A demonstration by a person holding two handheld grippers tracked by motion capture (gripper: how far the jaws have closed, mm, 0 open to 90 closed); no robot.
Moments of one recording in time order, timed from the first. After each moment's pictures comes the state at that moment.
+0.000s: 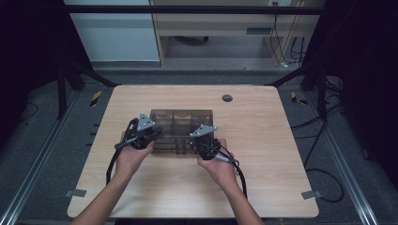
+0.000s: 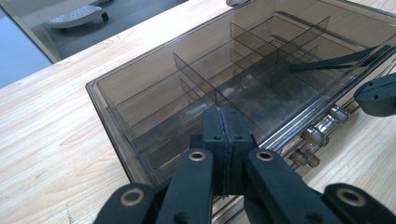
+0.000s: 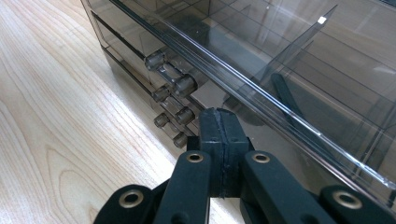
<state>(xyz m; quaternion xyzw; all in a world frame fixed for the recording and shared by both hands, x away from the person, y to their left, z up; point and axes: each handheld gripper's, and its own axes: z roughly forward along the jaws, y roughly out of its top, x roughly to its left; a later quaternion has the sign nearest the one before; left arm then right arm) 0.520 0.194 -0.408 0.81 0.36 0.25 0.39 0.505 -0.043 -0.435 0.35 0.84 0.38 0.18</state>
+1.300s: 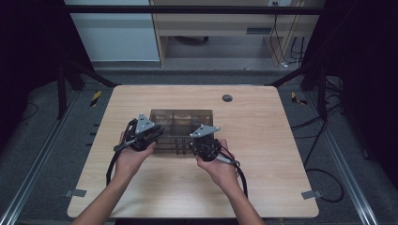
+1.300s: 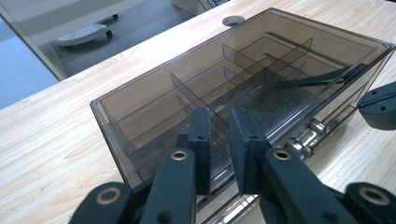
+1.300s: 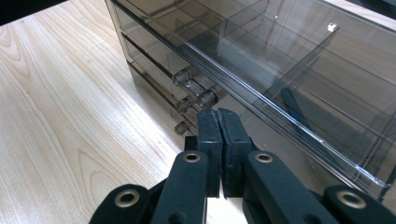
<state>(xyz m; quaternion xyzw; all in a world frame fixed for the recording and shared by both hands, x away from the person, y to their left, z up) 0.508 0.191 -0.400 0.80 0.35 0.27 0.41 0.493 -0.044 -0.419 0.34 0.83 0.40 0.17</state>
